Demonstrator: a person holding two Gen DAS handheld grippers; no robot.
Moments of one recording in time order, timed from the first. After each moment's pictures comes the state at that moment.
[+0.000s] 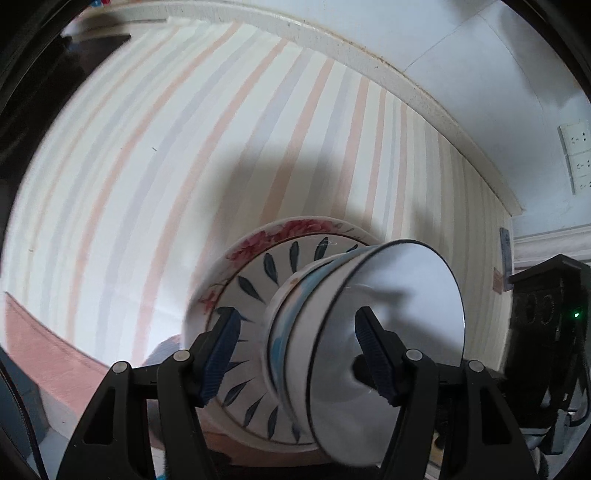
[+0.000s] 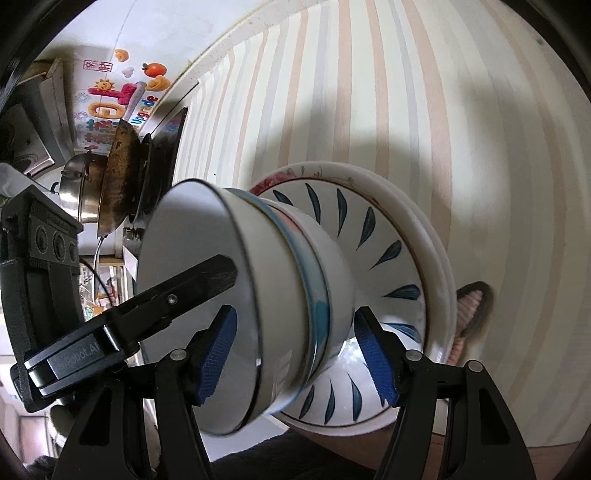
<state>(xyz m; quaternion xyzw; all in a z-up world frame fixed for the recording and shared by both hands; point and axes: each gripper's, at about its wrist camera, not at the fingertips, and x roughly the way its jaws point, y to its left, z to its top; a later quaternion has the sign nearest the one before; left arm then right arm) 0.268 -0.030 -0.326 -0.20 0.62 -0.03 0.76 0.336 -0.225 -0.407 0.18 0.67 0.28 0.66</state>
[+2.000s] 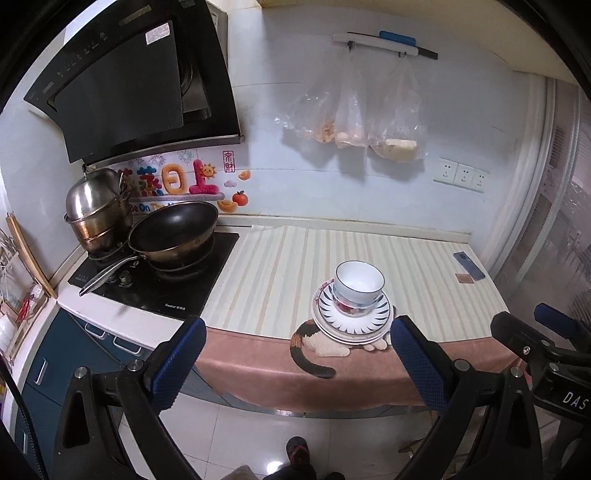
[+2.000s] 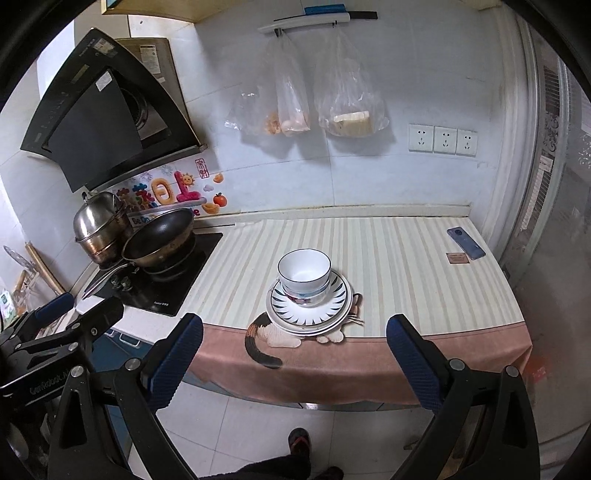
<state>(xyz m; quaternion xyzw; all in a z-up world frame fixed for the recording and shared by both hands) -0.107 0.002 -0.078 -0.02 0.31 0.02 0.95 -0.112 -0.228 -0.077 0.05 0.33 0.10 0.94</state>
